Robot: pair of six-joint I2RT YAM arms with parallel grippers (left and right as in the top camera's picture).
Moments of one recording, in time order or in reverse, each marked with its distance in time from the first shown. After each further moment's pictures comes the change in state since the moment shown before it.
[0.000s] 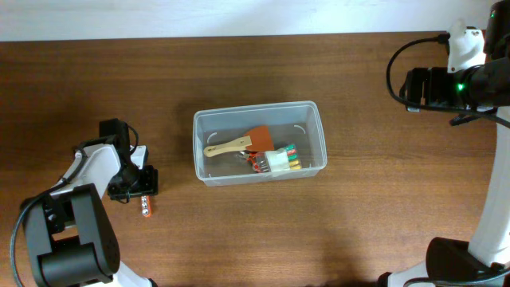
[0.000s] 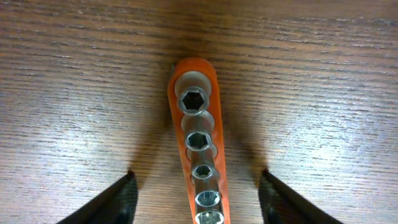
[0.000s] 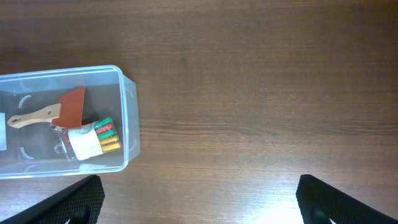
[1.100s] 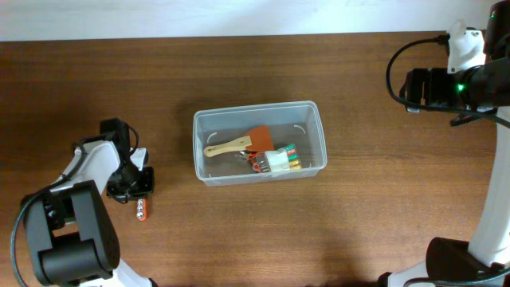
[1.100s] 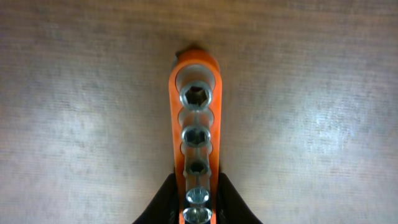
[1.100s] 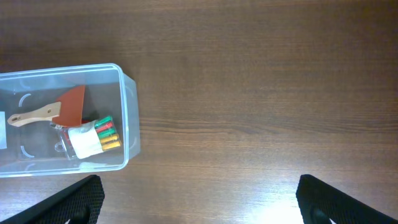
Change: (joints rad) left arm 0.000 0.021 0.039 -0.089 -0.009 -0.001; right arm 0.000 0.000 0.000 -0.006 0.000 0.000
